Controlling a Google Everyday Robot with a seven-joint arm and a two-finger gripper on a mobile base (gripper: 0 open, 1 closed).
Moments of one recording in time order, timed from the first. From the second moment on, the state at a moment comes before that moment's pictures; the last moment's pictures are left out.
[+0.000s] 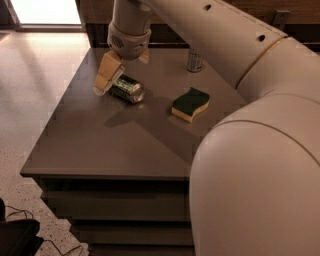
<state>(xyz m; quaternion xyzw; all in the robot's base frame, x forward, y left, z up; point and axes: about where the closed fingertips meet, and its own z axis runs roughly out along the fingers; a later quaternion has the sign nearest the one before) 0.648 0.087 0.899 -0.47 0.87 0.08 0.13</state>
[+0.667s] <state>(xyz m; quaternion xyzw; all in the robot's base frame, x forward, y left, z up) 0.667 0.108 0.872 -0.48 0.87 0.03 0.09</state>
